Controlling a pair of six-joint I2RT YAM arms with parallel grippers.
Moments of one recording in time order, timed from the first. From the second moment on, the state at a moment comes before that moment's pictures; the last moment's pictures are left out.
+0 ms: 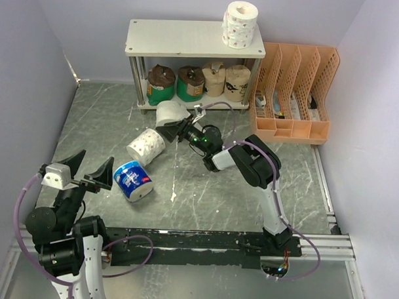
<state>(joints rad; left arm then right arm) 0.26 0.01 0.70 -0.39 0.46 -0.27 0.66 2.21 1.07 1.41 -0.37 0.85</state>
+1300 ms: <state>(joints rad) 0.26 0.01 0.70 -0.39 0.52 -0.26 0.74 2.22 1.11 1.16 -0.45 0.63</state>
